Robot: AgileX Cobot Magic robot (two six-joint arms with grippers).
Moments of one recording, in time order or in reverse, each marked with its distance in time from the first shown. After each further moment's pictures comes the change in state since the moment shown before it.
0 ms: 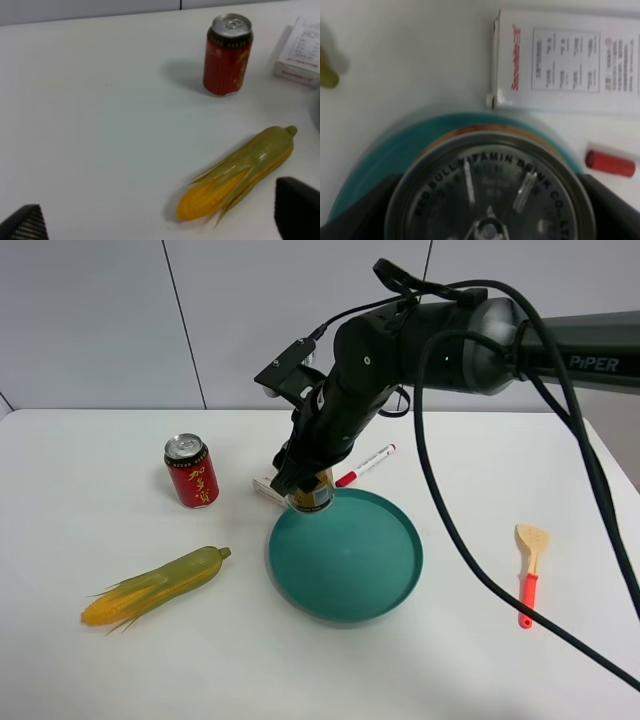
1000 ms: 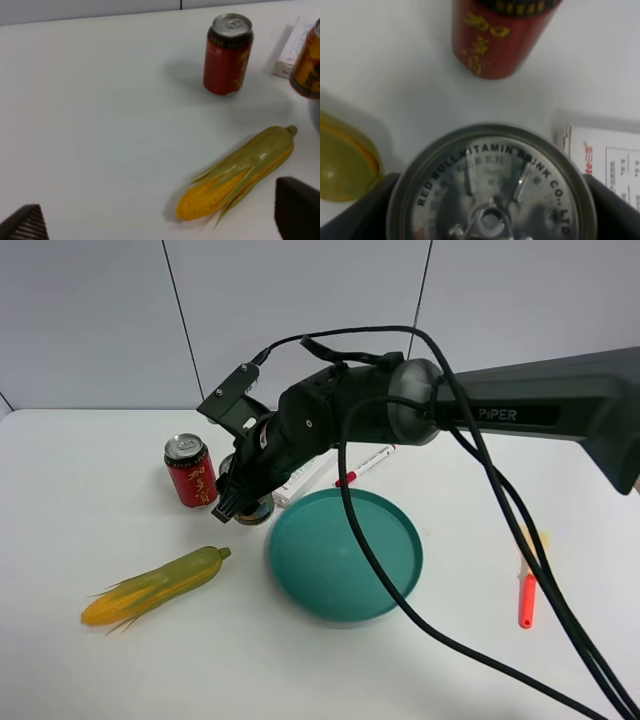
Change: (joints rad) left arm 0.000 0.000 0.000 0.000 0.000 -0.001; right arm 0.112 0.122 0.002 0.030 -0.301 0.005
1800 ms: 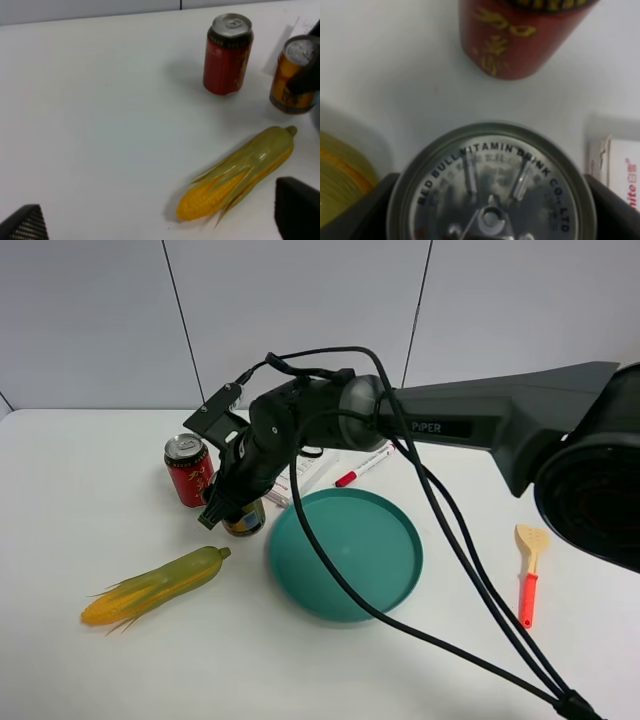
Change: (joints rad) left arm 0.000 0.000 0.000 0.000 0.000 0.000; right arm 0.008 0.156 -0.171 0.018 0.097 0.017
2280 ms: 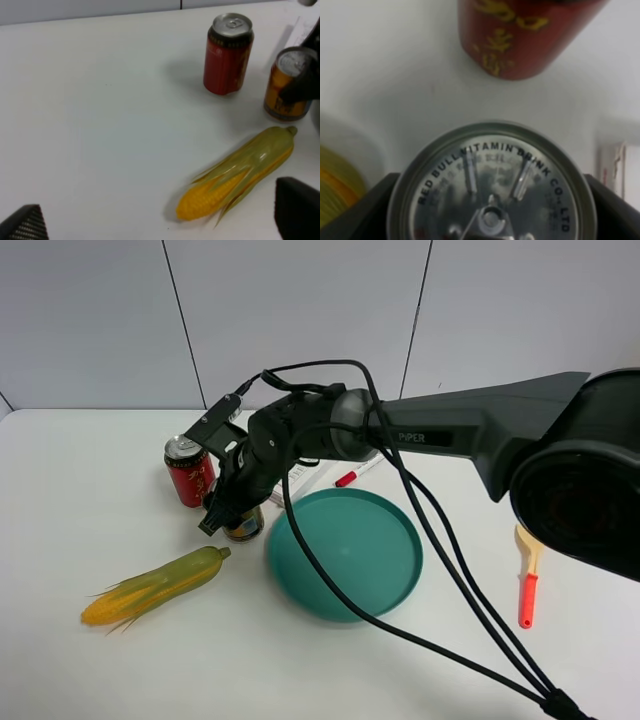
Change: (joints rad) left arm 0.000 0.000 0.000 0.000 0.000 0.000; right arm 0.000 0.047 -0.003 0.000 -0.042 0.000
